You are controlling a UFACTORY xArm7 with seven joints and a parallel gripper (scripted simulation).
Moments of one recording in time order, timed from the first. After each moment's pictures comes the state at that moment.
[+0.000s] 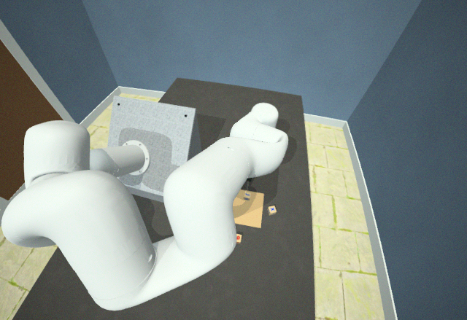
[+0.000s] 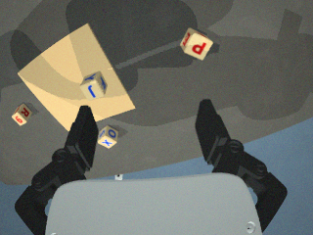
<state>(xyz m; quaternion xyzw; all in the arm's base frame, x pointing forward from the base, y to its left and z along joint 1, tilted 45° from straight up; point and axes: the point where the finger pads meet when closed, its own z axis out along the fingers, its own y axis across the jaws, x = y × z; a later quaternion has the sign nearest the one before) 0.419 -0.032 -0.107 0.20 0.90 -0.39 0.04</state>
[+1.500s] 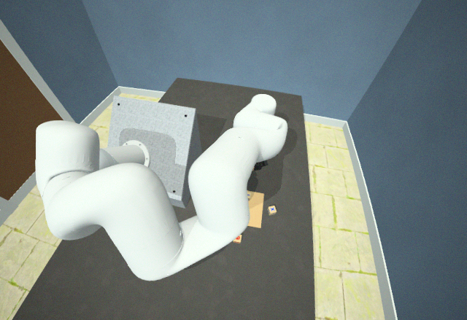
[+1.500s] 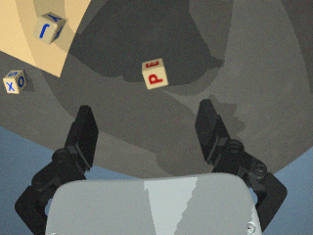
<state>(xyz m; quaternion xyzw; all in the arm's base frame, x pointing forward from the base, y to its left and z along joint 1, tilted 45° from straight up) 0.415 0.002 -0.147 -0.23 0.89 -0.36 -0.14</state>
